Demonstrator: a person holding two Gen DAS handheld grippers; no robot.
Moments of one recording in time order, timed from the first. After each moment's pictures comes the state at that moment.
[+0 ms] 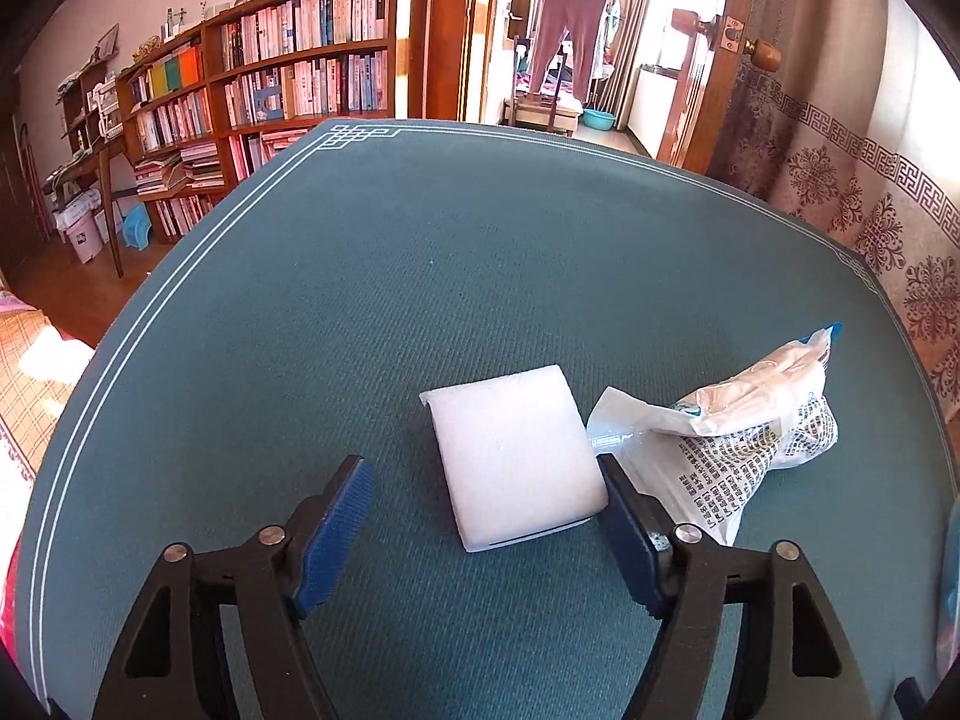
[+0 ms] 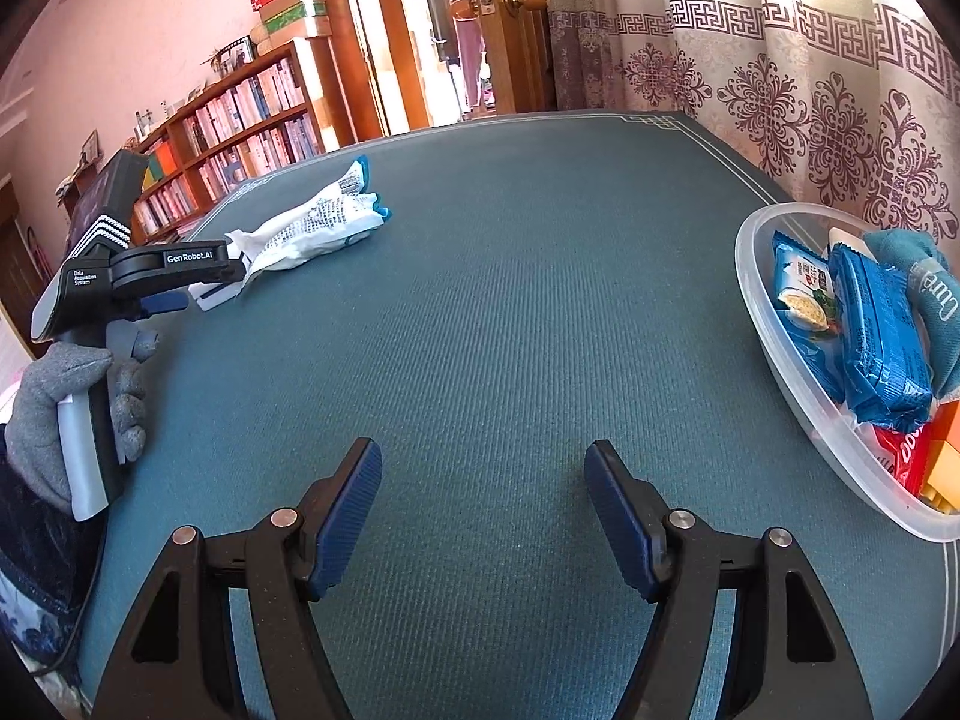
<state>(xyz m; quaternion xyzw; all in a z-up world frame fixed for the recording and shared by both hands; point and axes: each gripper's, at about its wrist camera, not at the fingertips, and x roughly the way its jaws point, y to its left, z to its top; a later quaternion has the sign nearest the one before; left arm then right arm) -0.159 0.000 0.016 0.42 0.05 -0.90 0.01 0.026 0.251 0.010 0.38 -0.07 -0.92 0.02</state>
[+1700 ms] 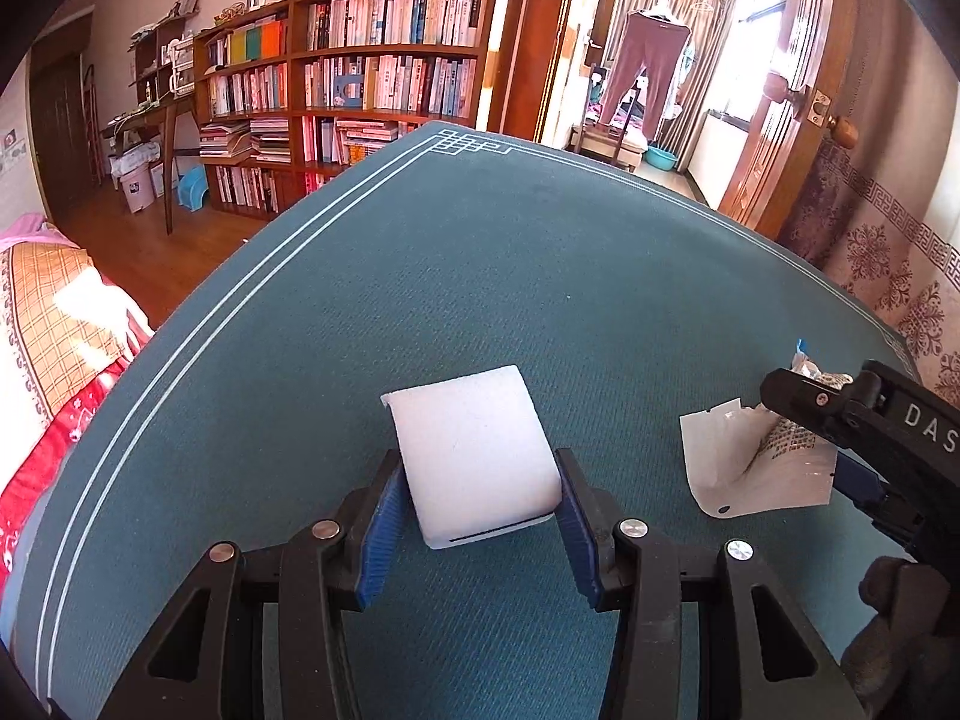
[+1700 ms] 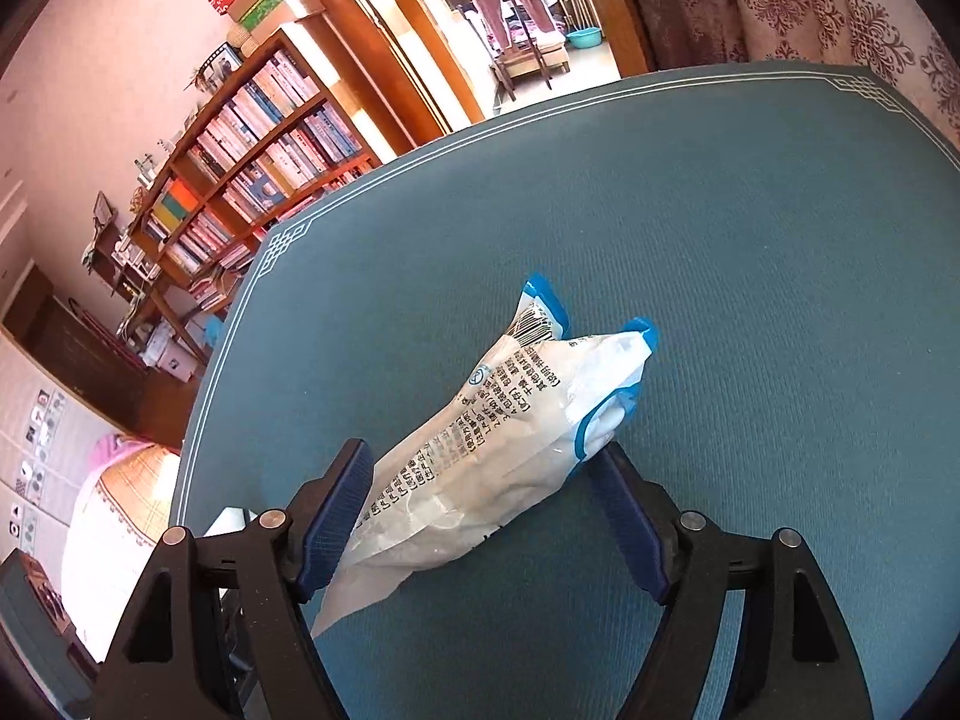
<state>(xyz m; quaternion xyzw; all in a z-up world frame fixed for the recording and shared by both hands) -0.150 -0.051 0.022 0.40 0.11 -0.91 0.08 -0.235 0.129 0.024 0.44 -0.19 -0.87 0.08</state>
